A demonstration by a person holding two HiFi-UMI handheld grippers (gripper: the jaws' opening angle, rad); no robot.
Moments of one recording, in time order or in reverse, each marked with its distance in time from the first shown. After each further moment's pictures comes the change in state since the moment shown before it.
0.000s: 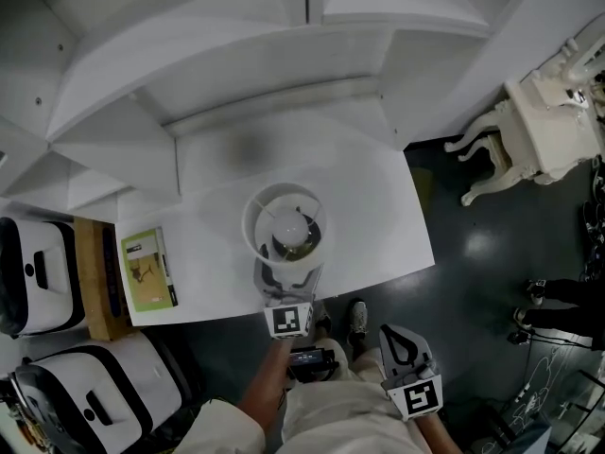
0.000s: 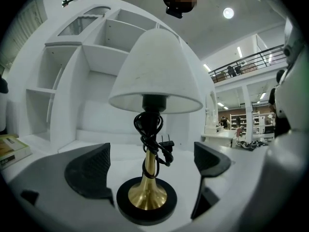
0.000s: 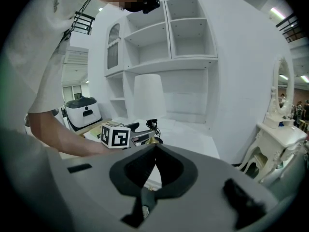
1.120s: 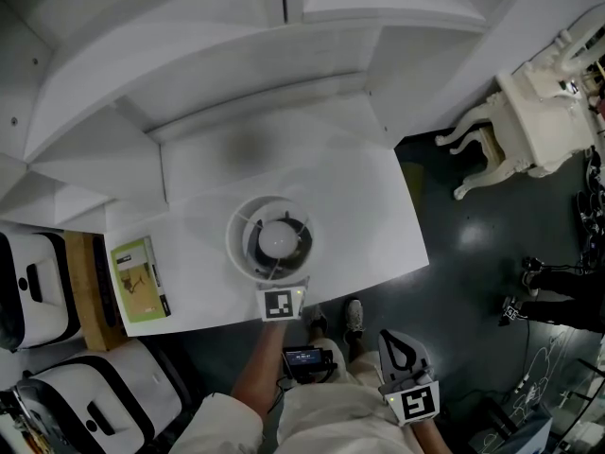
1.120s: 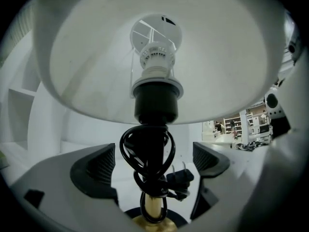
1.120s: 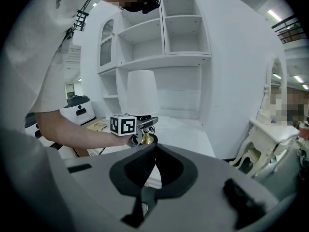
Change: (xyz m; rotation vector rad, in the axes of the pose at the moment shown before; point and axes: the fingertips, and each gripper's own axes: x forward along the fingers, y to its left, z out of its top) left arm 0.062 -0.003 0.035 0.036 -0.105 -0.073; right arm 0.000 -0.014 -0.010 0.038 0.036 -0.069
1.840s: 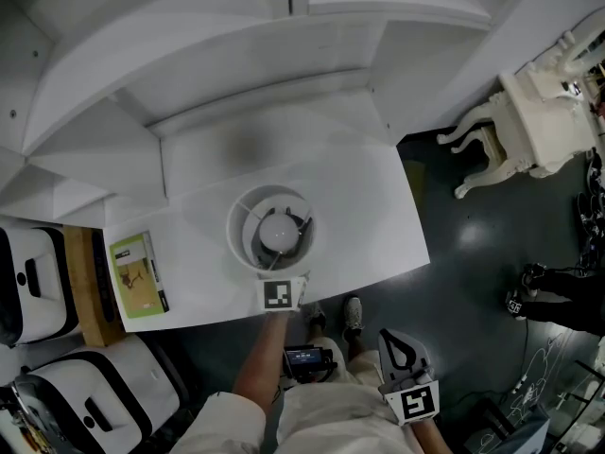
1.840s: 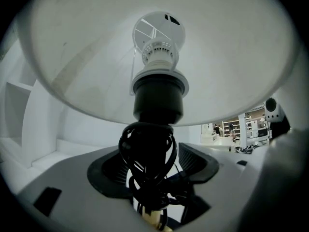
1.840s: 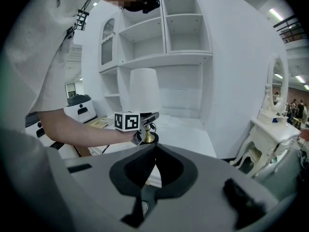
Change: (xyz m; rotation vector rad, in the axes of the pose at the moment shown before) left arm 0.013 0.000 0.003 -0.022 -0.018 -0.023; right arm 0.000 0.003 -0.005 -0.003 0.011 0.010
